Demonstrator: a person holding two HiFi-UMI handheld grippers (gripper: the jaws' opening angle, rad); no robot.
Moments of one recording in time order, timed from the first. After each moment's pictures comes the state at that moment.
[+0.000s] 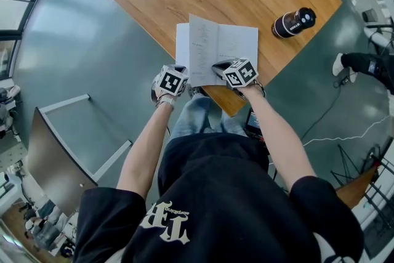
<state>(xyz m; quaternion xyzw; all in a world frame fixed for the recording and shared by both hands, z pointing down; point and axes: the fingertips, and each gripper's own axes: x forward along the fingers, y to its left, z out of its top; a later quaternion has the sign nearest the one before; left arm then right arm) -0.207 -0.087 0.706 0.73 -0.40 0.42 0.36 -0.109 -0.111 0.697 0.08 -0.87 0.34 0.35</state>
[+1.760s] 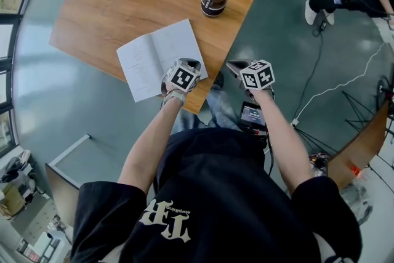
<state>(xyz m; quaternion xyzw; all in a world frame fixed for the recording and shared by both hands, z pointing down) 0.075 -0.124 0.703 0.83 -0.20 0.44 0.26 0.174 -0.111 0.681 0.33 -0.81 0.41 0.26</state>
